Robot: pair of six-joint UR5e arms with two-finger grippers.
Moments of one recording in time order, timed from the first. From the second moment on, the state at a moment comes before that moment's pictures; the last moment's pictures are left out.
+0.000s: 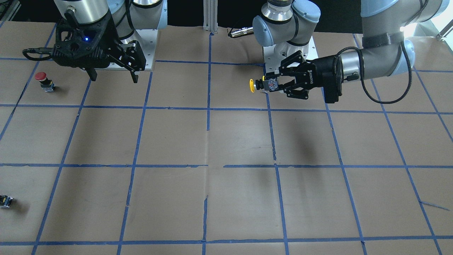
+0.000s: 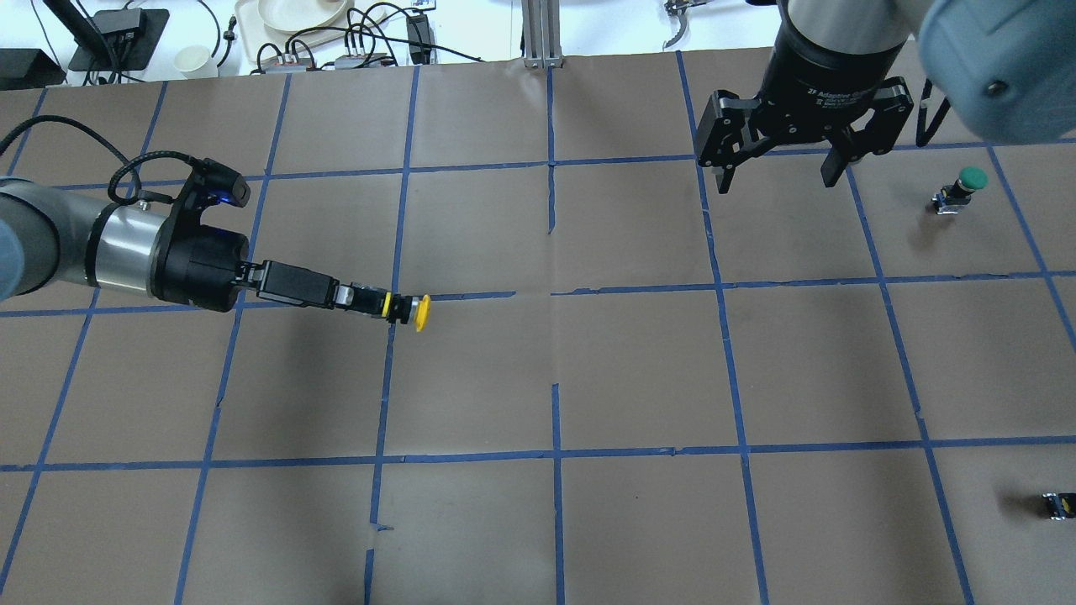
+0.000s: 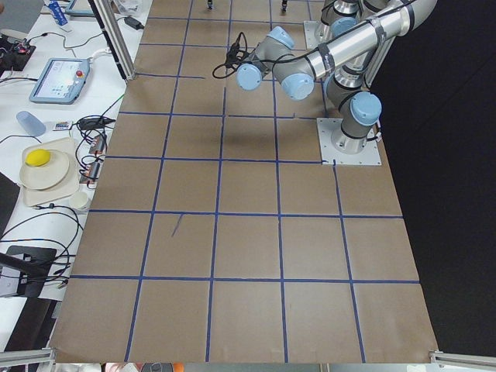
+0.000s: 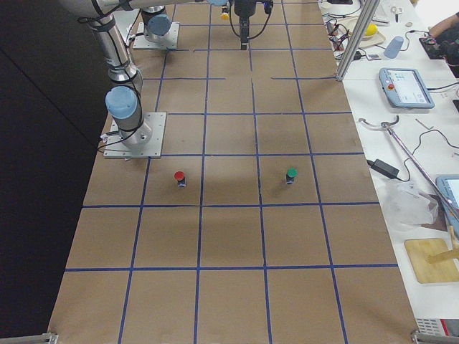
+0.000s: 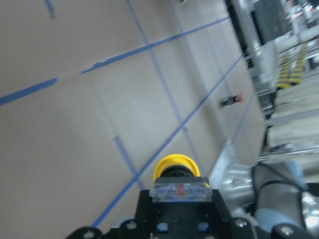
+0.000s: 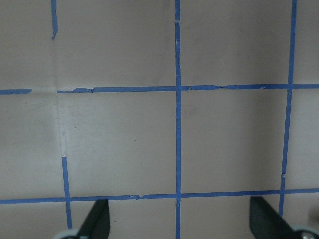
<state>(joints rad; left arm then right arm) -1.19 -1.53 -1.95 -2.09 0.58 1.25 1.66 -1.57 1.49 -1.50 -1.61 0.09</state>
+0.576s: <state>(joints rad) -1.34 -1.53 -1.95 -2.24 0.16 1.25 1.66 -1.57 1.49 -1.50 -1.60 0.10</state>
